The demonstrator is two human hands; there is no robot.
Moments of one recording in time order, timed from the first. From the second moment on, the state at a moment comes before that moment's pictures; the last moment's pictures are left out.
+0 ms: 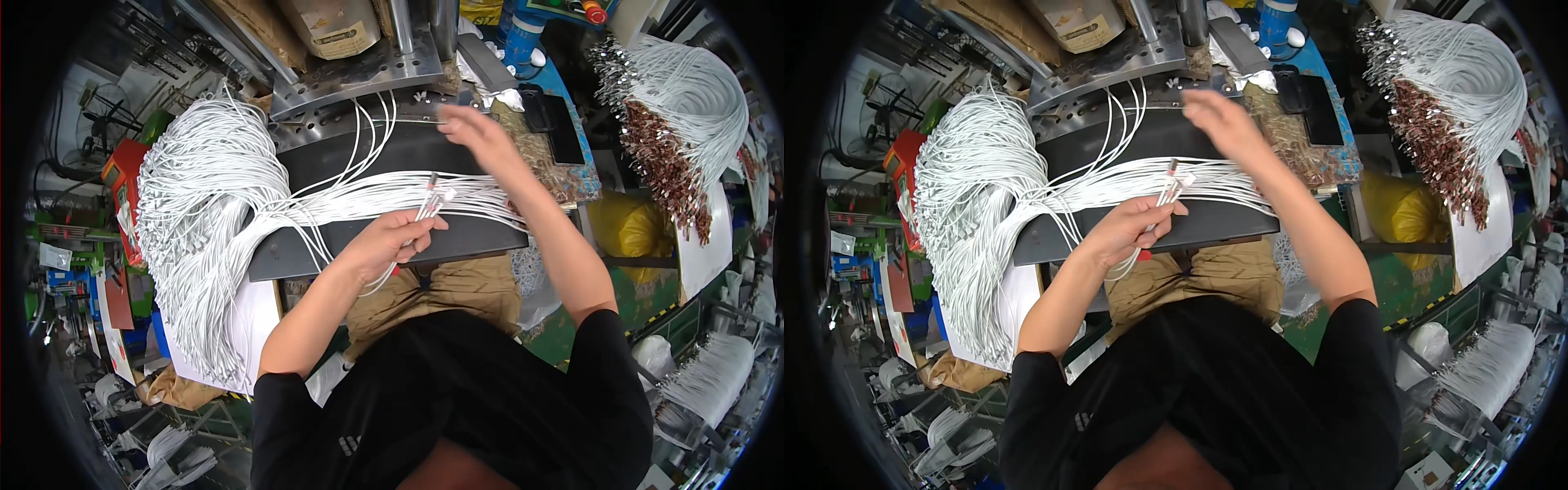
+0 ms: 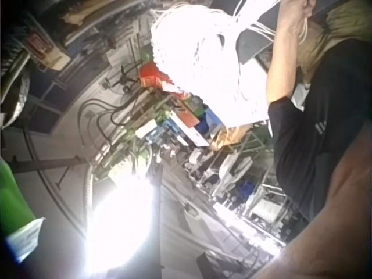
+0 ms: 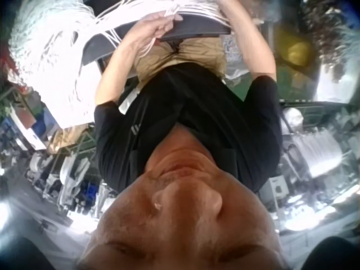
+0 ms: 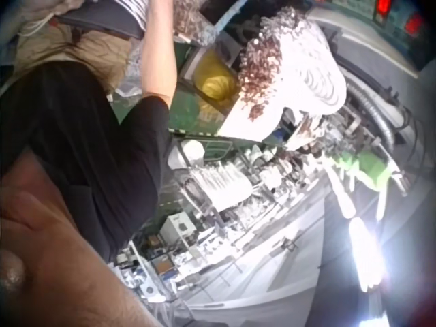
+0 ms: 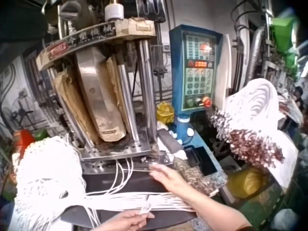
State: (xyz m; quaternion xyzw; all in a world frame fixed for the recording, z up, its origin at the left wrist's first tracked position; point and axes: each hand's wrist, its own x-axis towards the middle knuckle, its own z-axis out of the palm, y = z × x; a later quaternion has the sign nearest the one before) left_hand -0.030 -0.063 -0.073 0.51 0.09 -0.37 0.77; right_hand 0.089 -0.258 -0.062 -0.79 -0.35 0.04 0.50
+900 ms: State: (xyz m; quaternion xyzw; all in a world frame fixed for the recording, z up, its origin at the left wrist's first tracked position) left_hand 0.066 -0.069 -0.103 0.59 0.13 -0.20 0.77; right_hand 0.147 -0.270 -0.122 -0.83 -0.18 0.11 0.51
